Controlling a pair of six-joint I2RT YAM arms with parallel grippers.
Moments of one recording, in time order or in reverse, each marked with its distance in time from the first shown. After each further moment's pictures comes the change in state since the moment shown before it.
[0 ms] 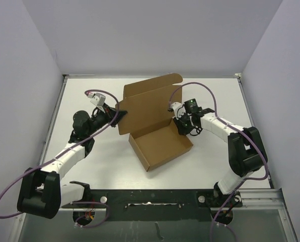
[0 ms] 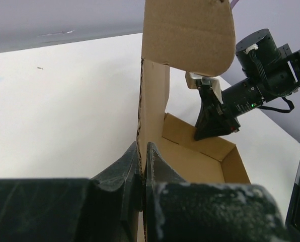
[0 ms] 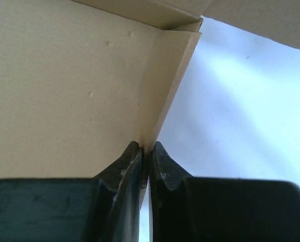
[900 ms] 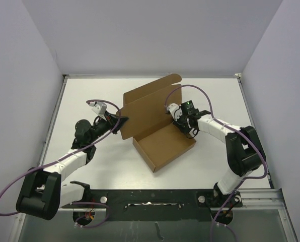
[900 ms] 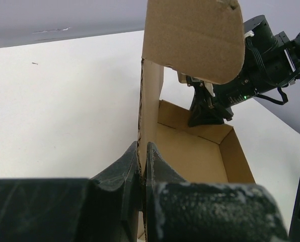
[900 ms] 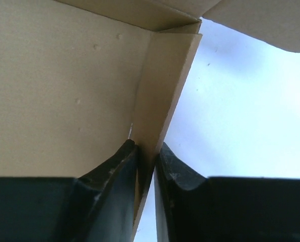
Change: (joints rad) left arm -0.044 -0.019 -0.150 0.164 -0.037 -0.005; right arm 0.052 0.012 -0.024 0.087 0.209 -0.137
